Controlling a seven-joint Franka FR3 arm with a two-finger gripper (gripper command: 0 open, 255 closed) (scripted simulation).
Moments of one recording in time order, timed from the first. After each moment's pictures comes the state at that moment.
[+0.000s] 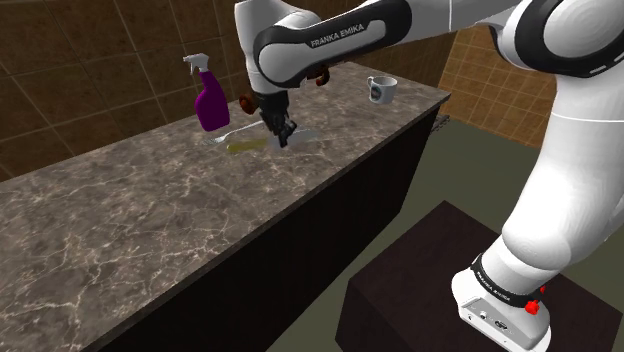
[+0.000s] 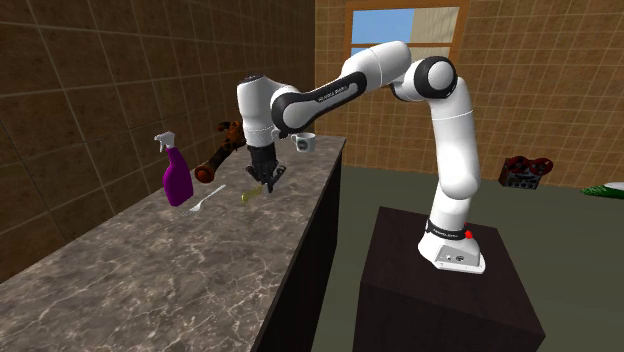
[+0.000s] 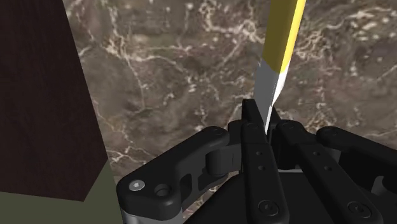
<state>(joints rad) -0.16 0.34 0.67 -1.66 -0.30 1.85 2.04</state>
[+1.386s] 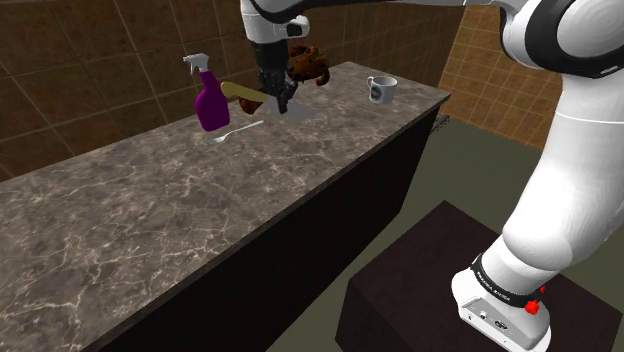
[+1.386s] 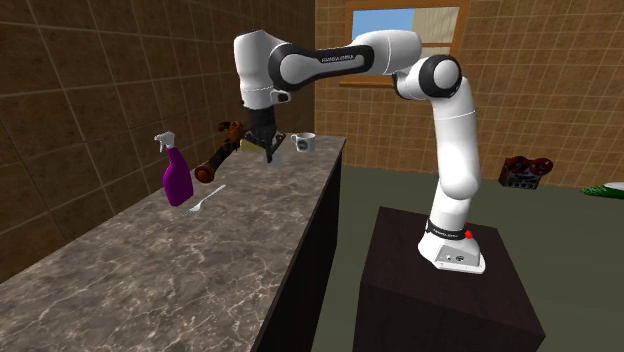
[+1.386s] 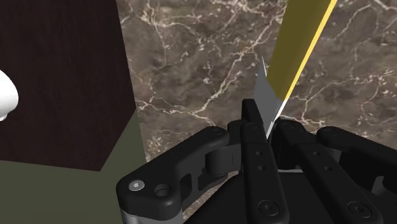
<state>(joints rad) -0.15 0.31 0.68 -1.42 -0.27 1.60 2.00</state>
